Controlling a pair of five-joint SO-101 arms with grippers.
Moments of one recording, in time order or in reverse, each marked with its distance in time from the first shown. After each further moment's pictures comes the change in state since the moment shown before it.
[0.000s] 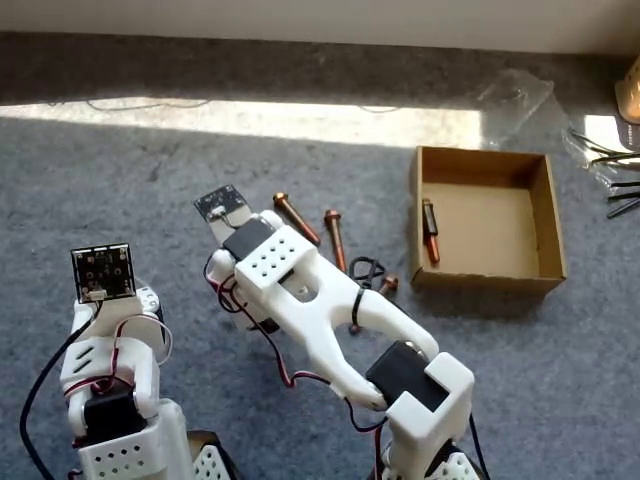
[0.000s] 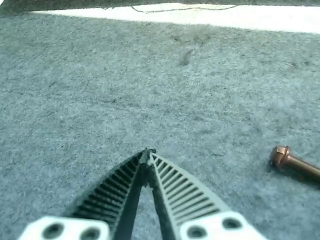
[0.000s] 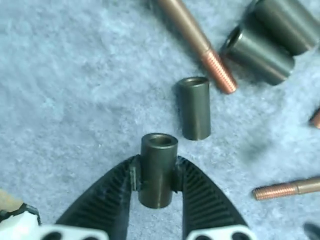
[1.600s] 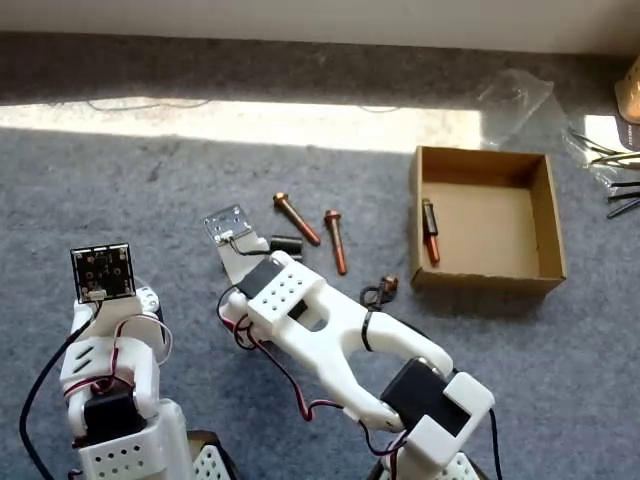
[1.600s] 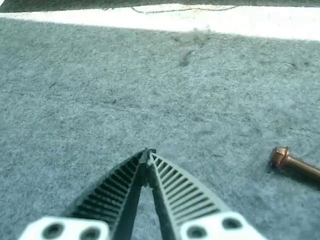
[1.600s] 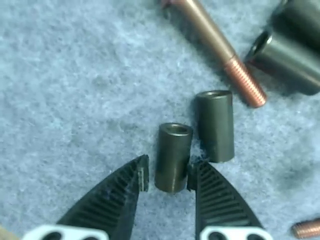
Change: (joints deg) left arm 0.0 0.0 -0.2 0.0 0.0; right arm -2.9 -6.9 20.8 -22.9 -6.2
